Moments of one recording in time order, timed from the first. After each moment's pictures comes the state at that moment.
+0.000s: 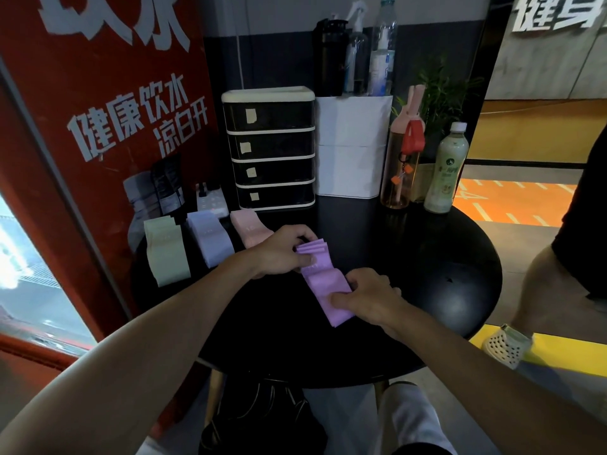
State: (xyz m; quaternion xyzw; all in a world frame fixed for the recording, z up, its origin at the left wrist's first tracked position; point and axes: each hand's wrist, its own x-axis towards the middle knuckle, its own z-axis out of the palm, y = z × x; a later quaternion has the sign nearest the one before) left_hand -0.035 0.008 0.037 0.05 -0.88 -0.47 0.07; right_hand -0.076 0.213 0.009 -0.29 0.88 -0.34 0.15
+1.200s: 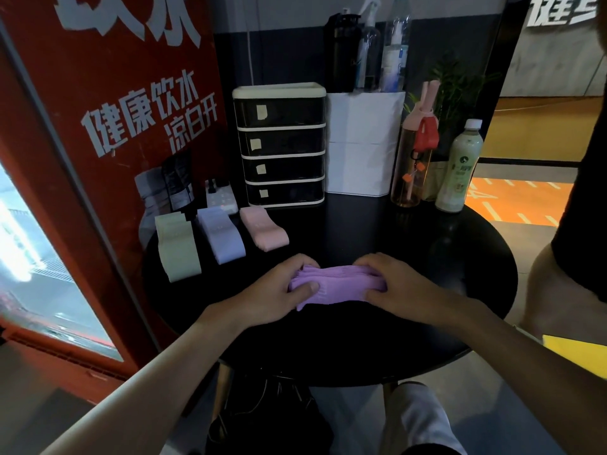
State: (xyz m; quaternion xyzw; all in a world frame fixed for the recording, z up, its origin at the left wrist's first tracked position) left_hand 0.033 0.023 0.006 -0.02 -0.90 -0.42 0.12; right_hand -0.105 0.234 0.020 -0.49 0.83 -0.27 0.04
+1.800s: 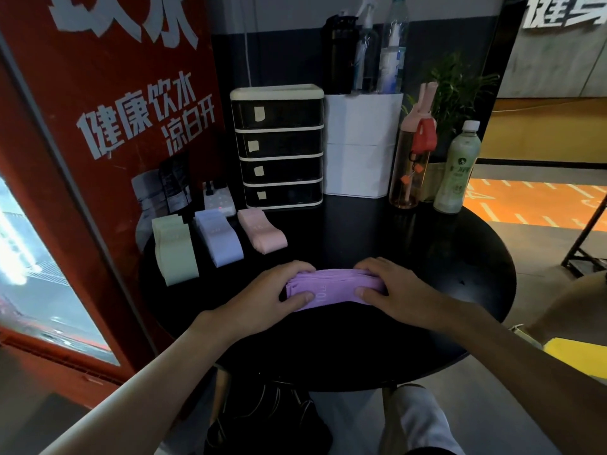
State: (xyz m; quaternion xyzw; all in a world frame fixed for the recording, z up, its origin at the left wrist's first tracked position) left_hand 0.041 0.014 -0.001 -0.02 -0.93 -0.34 0.14; right_hand -0.111 0.236 0.012 -0.48 0.84 -0.25 0.04
